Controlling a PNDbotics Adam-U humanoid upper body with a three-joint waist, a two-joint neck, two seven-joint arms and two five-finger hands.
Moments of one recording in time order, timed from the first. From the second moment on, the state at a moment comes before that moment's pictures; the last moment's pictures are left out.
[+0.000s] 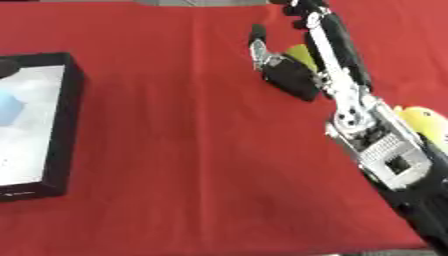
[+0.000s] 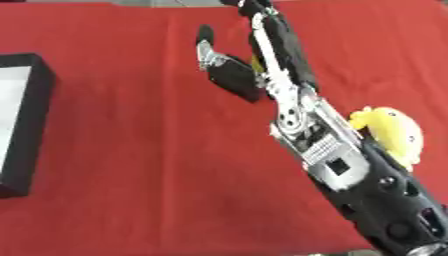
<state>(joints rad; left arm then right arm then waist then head) -0.54 0.80 -0.06 -1.63 -0.15 0.33 -0.03 -0.69 -0.56 0.41 -1.93 0.30 0.50 -0.20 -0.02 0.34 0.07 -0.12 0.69</state>
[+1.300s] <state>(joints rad) -0.54 0.80 -0.06 -1.67 -0.05 0.27 -0.01 -0.29 -1.13 0.11 -1.96 0.03 0.64 0.18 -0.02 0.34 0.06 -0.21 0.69</state>
